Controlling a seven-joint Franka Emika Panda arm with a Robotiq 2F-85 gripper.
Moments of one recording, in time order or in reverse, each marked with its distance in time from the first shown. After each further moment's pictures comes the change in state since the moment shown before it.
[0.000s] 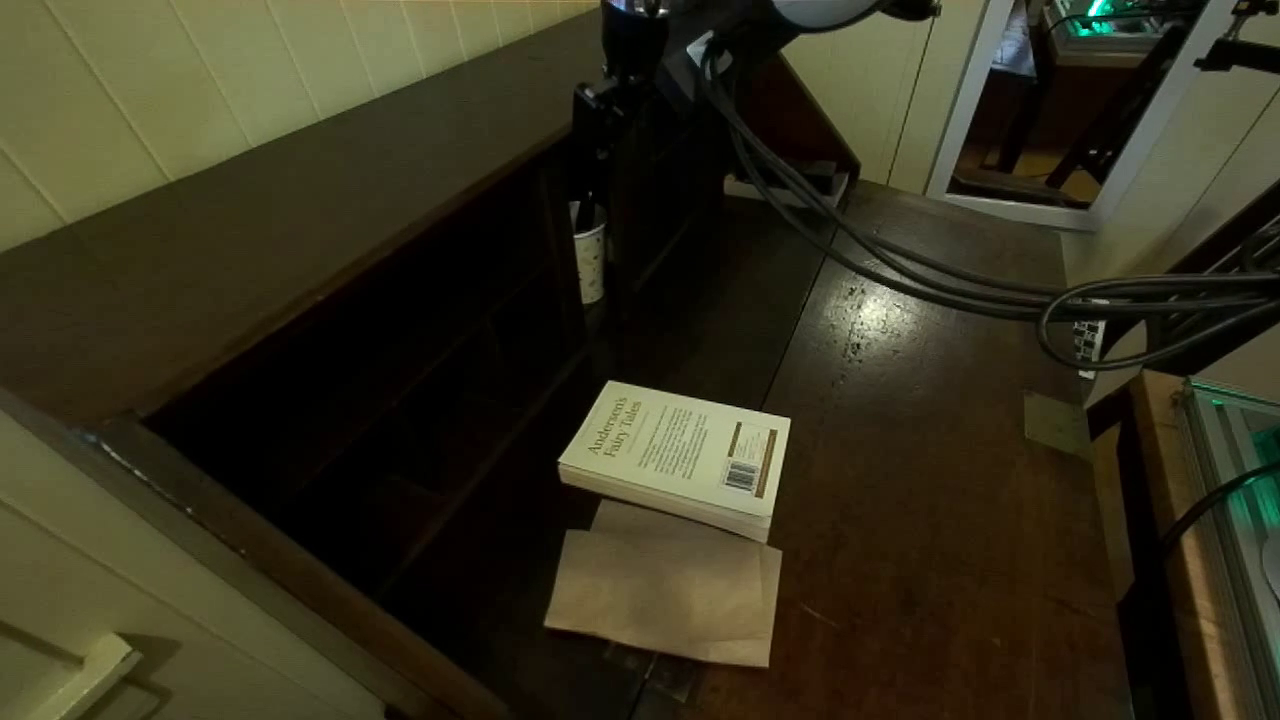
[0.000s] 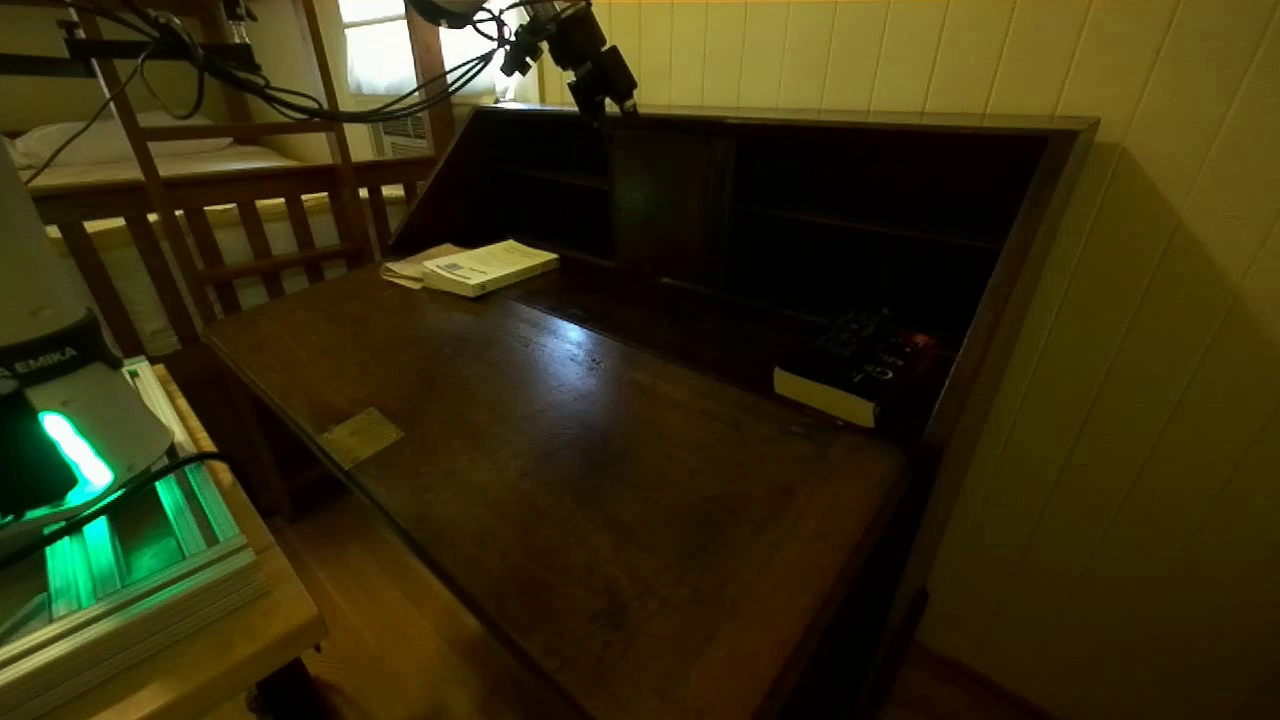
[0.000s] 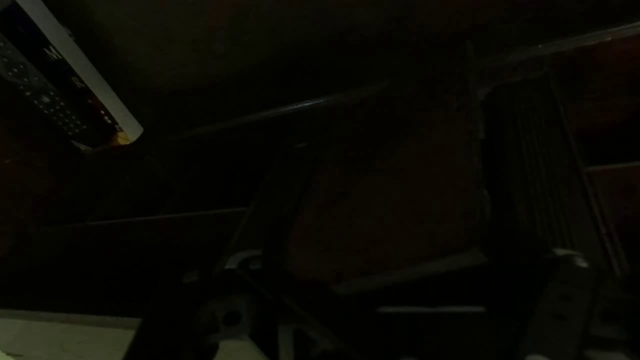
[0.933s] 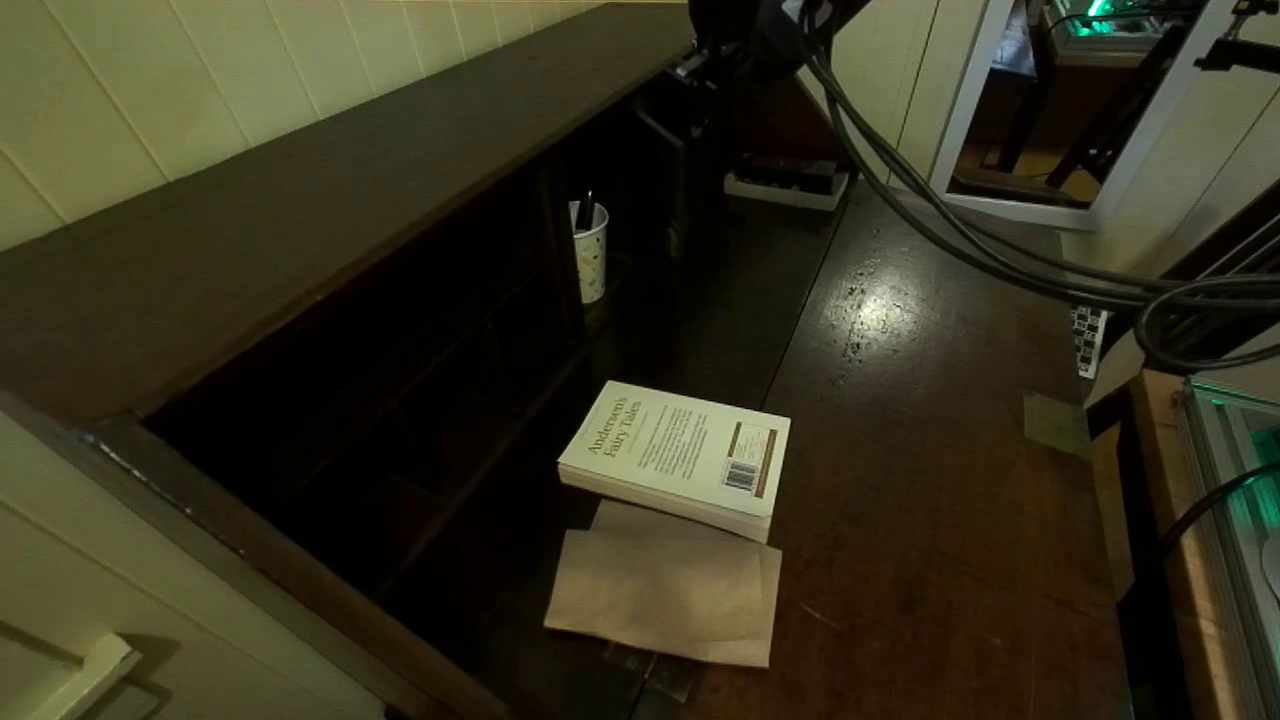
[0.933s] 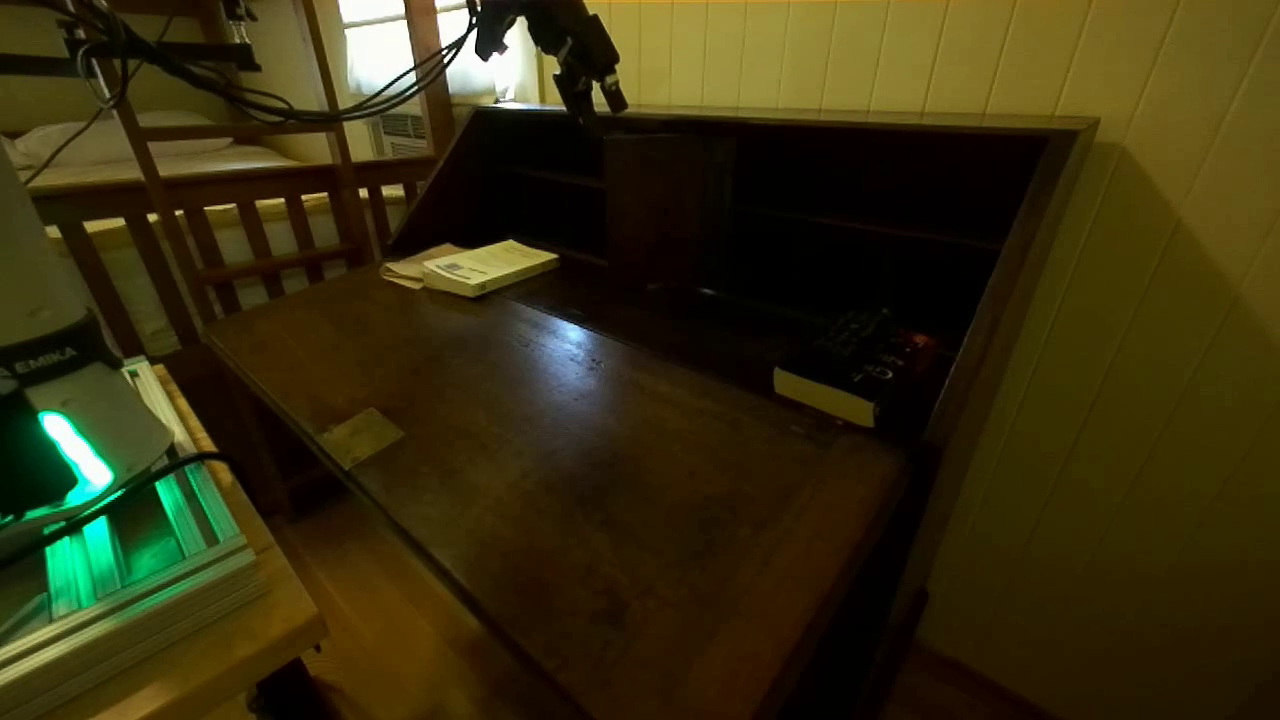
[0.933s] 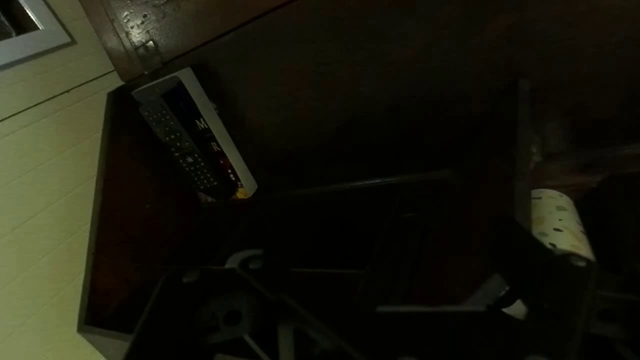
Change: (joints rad) arm -0.022 -0.151 -0.004 -0.120 -0.066 -0.206 -0.009
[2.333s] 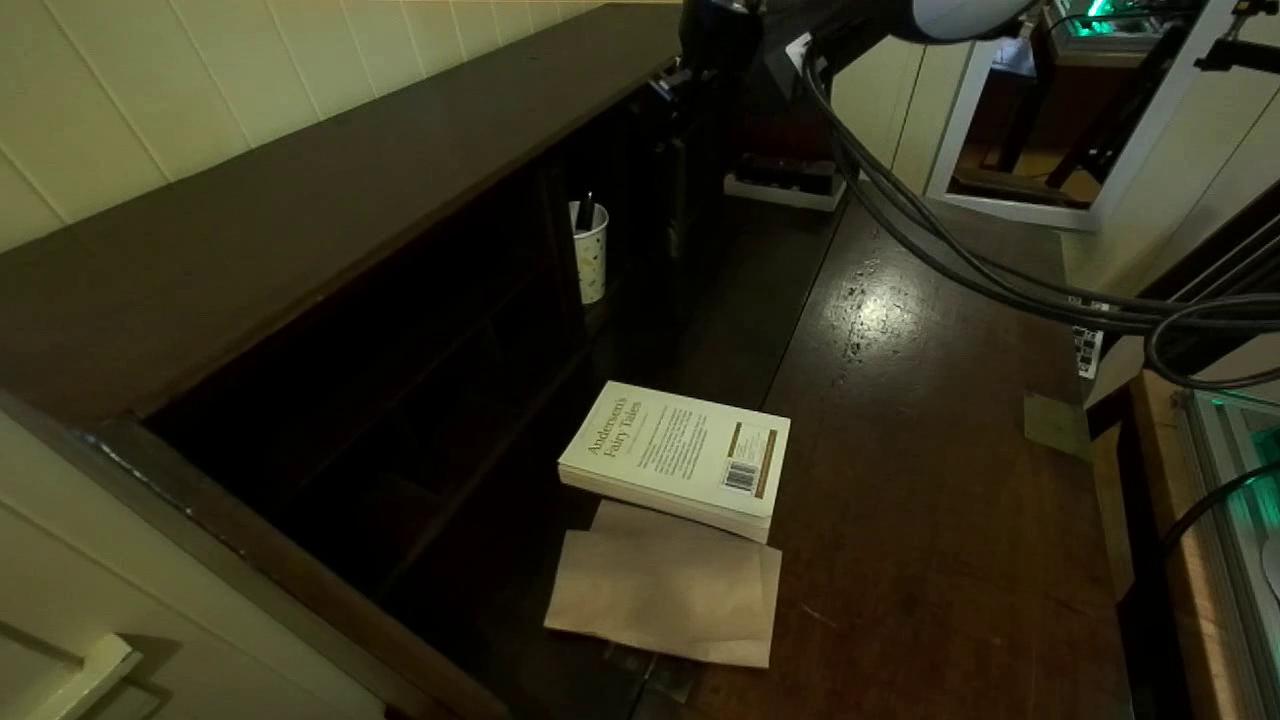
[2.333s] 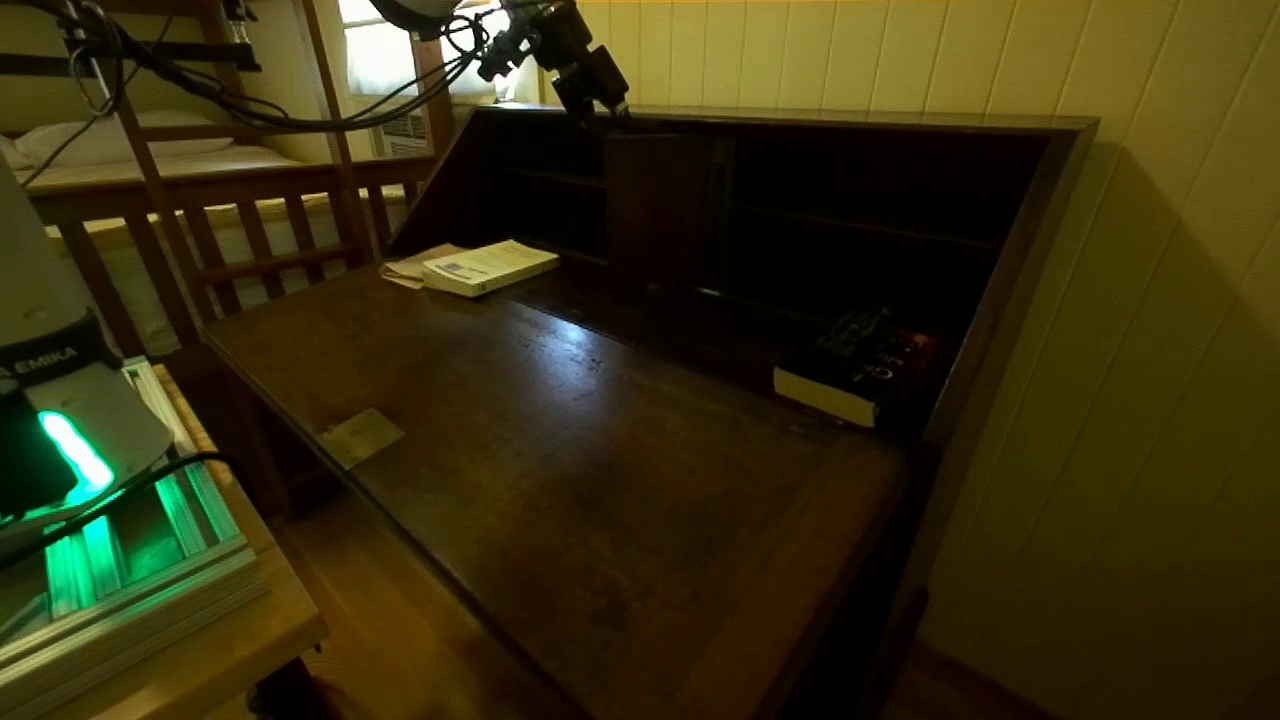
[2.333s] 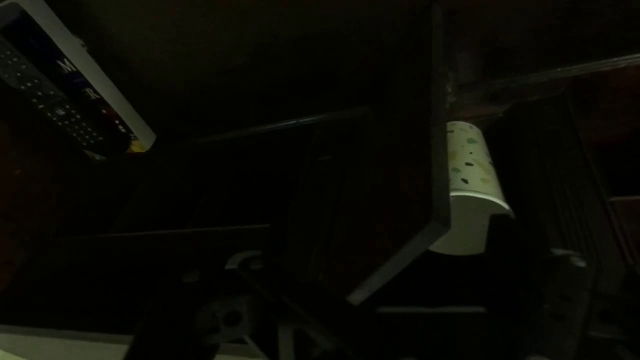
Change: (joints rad) arm -0.062 -0.003 0.003 -0.124 0.007 0.419 0.008
